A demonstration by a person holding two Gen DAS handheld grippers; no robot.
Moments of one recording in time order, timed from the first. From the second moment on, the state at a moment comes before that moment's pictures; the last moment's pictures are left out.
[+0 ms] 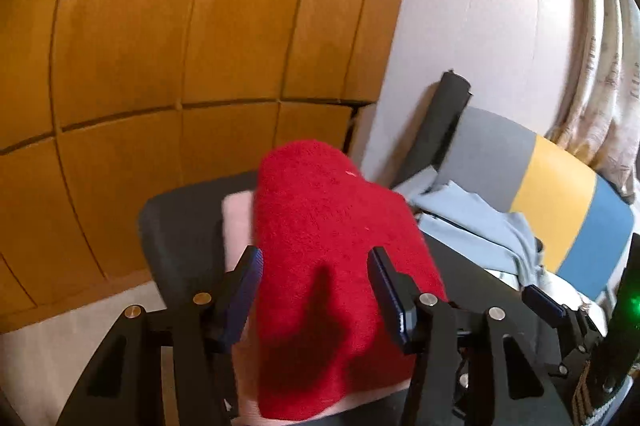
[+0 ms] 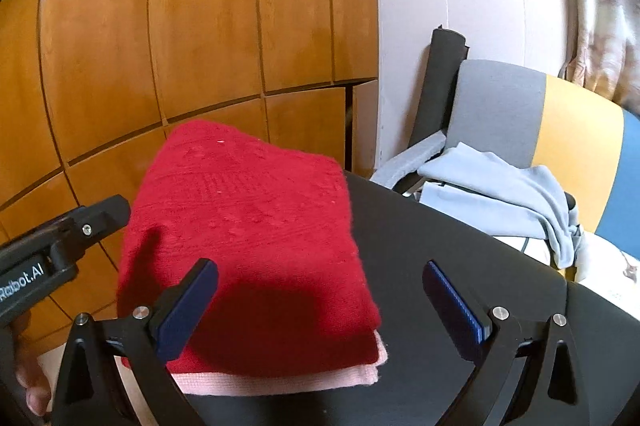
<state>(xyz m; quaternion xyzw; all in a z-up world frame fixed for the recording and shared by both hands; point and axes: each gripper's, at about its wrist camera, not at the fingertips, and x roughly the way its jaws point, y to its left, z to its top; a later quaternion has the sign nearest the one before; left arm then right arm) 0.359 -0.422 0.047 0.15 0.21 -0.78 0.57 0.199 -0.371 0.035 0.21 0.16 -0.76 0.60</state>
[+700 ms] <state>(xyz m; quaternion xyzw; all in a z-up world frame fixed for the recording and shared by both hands) 0.338 -0.403 0.034 0.18 0.17 -0.78 0.57 0.207 -0.363 0.027 0.22 0.17 -0.74 0.61</state>
